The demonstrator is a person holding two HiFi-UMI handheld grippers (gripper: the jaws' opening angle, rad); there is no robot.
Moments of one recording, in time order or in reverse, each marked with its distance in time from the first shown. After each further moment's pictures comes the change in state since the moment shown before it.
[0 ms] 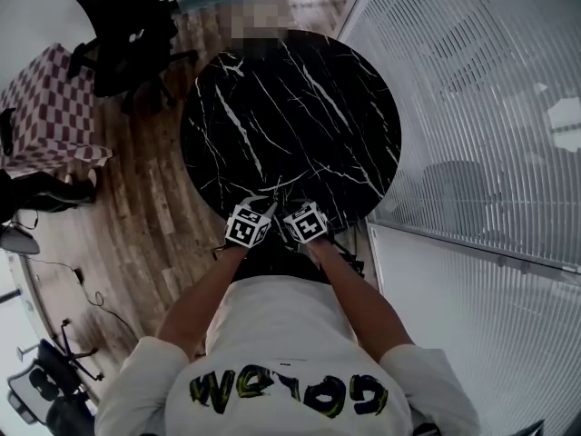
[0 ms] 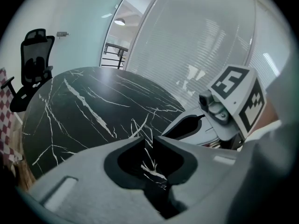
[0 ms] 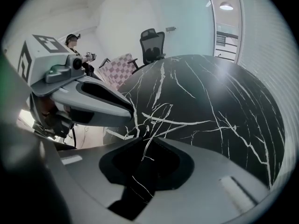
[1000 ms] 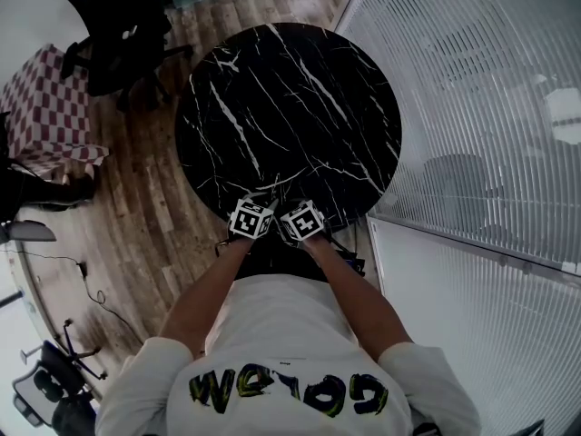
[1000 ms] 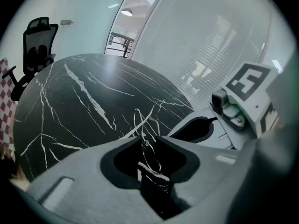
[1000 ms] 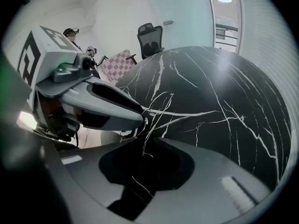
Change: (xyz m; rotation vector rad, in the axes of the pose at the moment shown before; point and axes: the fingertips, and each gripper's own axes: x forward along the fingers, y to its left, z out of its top) left arm 0.031 0.012 -0.015 -0.080 0.086 0.016; right arm 0.017 -0.002 -0.012 0.035 0.049 0.025
